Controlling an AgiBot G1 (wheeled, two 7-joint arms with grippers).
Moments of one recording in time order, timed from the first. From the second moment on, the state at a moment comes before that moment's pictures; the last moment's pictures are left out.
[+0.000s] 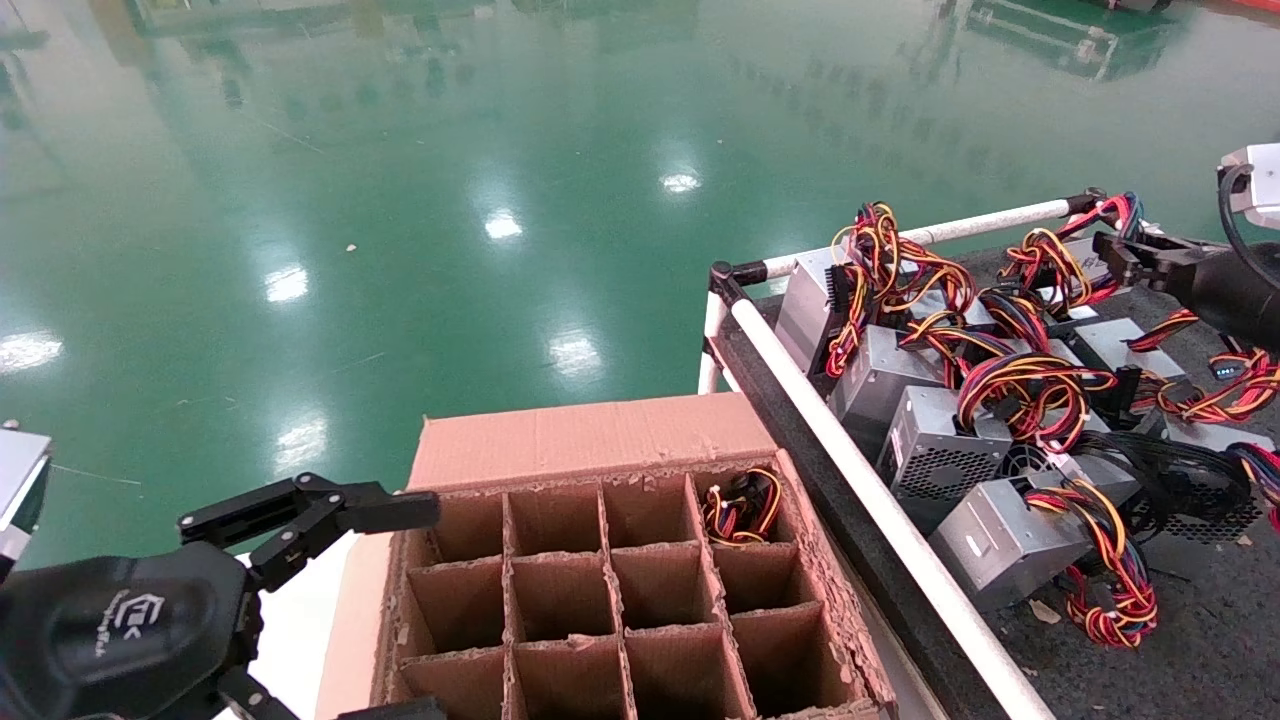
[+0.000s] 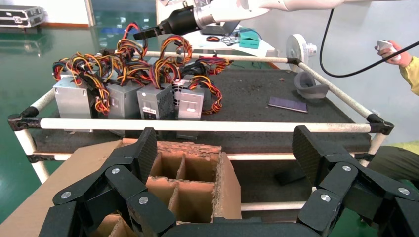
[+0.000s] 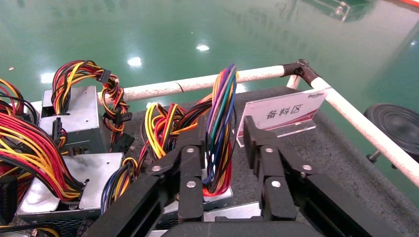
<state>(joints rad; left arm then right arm) -1.08 0.55 0.39 -1.23 0.63 1.42 -0.12 1.85 -0.97 -0.40 -0.02 -1.29 -0.55 -0.02</state>
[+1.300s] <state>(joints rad) -1.08 0.55 0.39 -1.23 0.63 1.42 -0.12 1.75 -0.87 -0.38 0.28 -1.17 -0.85 0.07</state>
